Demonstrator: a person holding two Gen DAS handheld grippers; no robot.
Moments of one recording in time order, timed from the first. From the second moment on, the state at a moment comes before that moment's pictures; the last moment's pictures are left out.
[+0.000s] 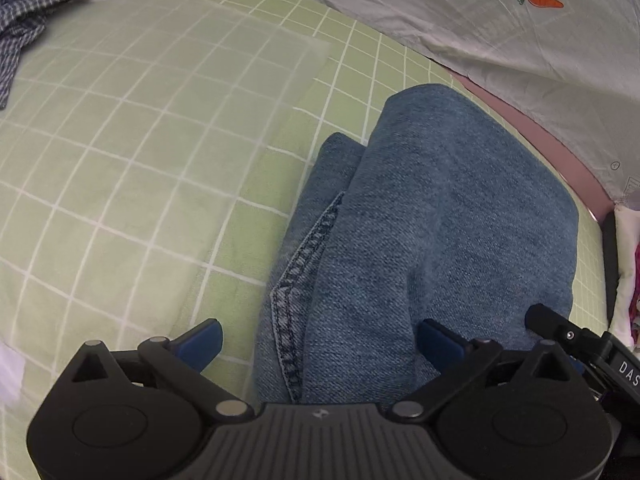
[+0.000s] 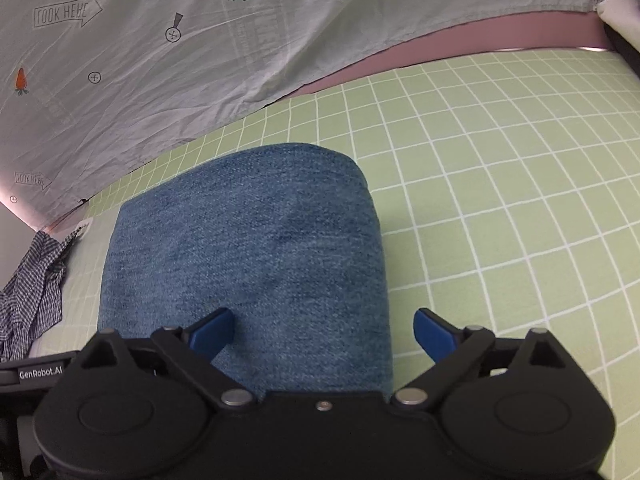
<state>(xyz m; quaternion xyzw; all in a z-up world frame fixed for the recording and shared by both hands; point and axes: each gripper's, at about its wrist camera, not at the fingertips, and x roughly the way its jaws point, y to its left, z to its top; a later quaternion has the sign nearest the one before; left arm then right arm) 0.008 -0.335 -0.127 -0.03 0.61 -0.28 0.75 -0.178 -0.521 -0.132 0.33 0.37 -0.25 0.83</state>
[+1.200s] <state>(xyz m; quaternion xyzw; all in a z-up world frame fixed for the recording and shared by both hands) -0.290 -0.523 -0.012 -0.04 0.48 -0.57 0.67 -0.534 -0.592 -0.046 0.41 0.17 -0.40 0.81</state>
